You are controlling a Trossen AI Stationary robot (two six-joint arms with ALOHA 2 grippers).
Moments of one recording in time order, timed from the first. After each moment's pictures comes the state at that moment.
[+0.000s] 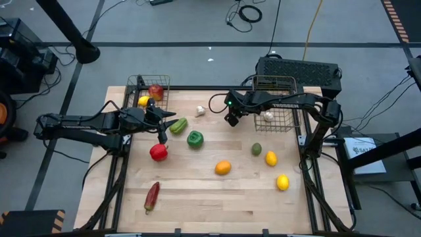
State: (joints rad) left arm 0.03 0.82 0.72 -0.28 -0.35 -0.02; right arm -0.38 1.76 1.24 -0.67 0.31 0.31
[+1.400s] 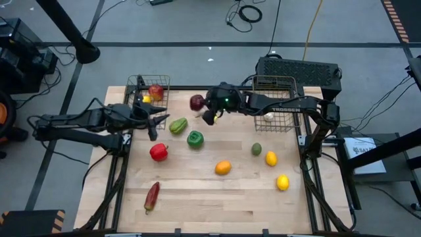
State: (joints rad) left arm 0.02 0.70 0.80 -0.44 -0.40 -0.07; right arm -0.26 1.76 1.38 -0.06 0.15 0.10
